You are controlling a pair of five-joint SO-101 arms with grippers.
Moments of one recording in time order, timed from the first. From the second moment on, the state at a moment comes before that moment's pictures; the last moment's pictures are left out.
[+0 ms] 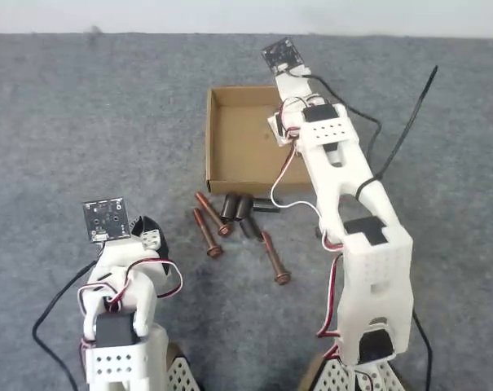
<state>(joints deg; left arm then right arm) -10.4 -103.3 97.5 56.8 11.6 -17.3 35.4 -20.9 47.0 13.2</state>
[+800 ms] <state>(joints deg) -10.4 -103.3 97.5 56.8 11.6 -16.3 39.1 -33.8 59.5 13.2</state>
